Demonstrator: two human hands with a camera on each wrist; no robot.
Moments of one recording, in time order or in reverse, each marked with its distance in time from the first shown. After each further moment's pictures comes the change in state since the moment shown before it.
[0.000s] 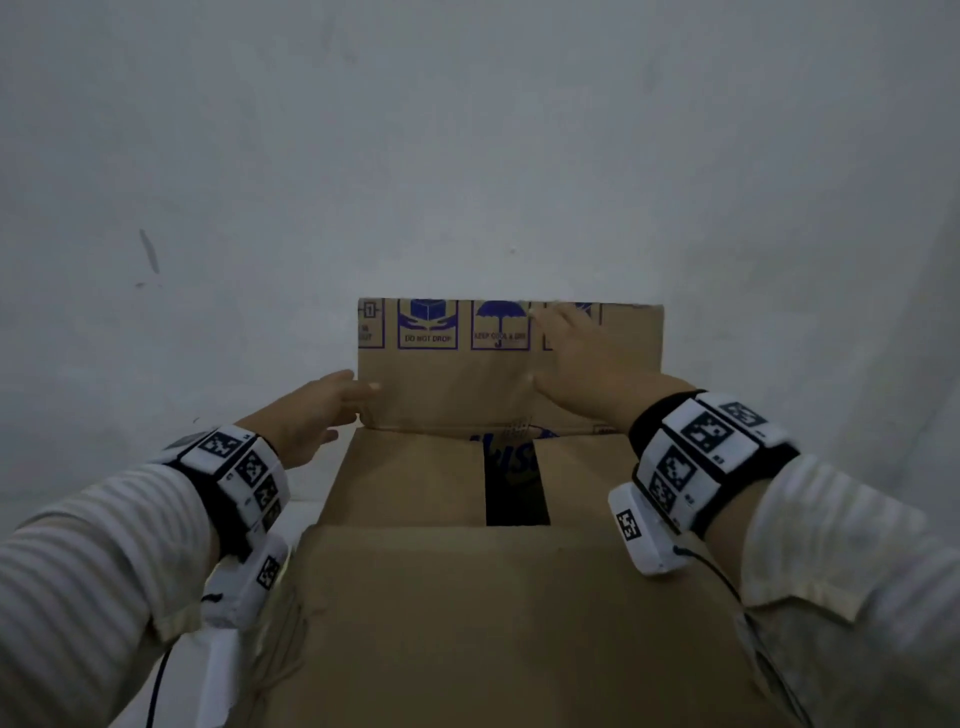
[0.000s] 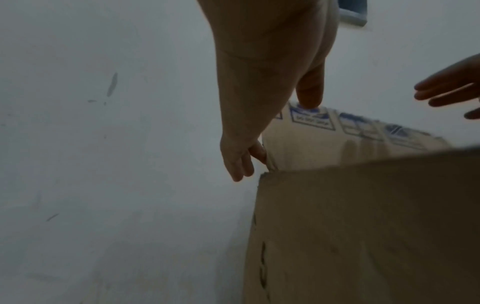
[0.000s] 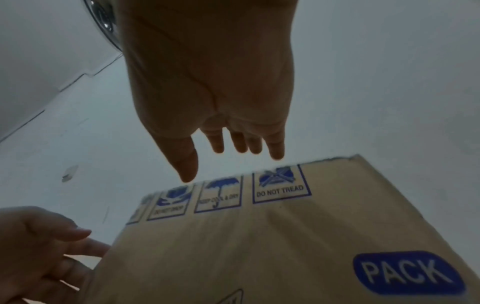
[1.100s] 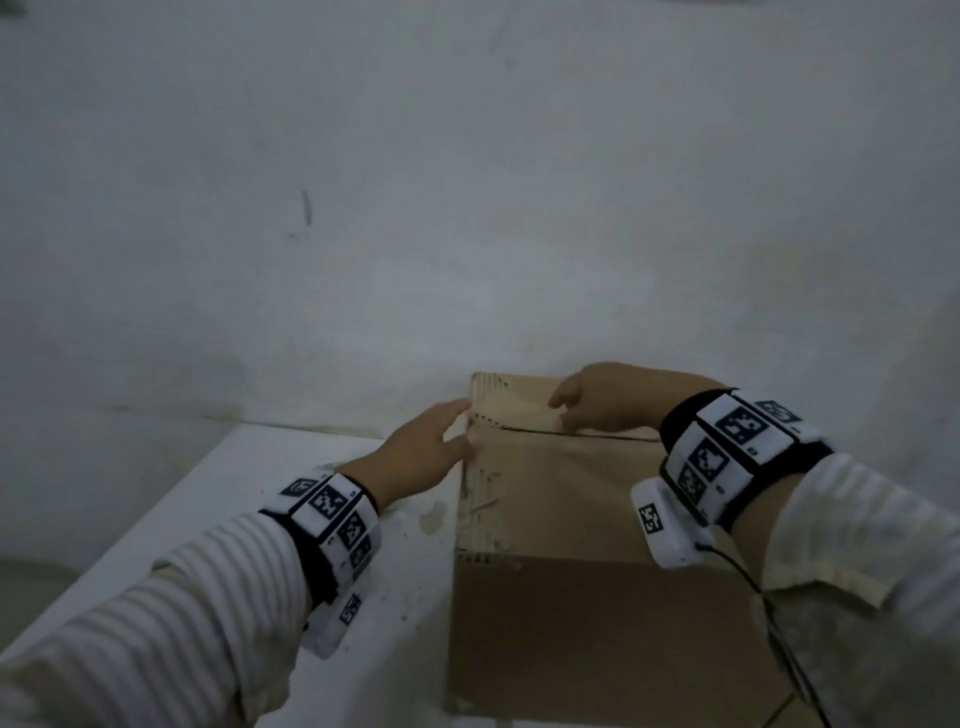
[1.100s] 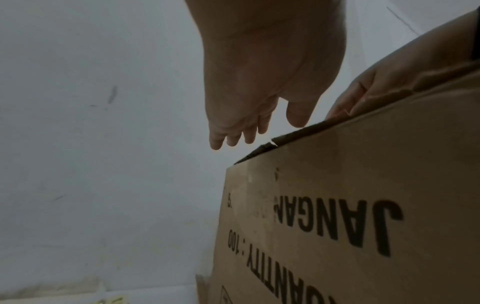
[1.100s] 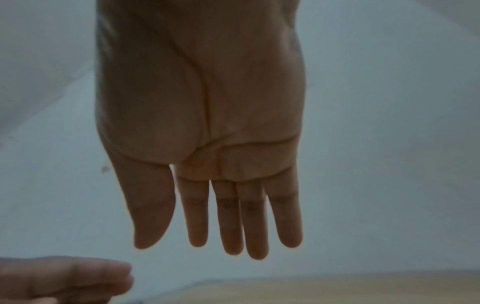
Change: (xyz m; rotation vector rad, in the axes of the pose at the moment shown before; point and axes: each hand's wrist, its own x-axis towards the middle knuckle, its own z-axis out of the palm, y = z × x) left_hand -0.134 -0.095 -0.039 0.573 -0.093 0.373; right_hand -0.087 -0.150 0.034 -0.390 -0.493 -0.016
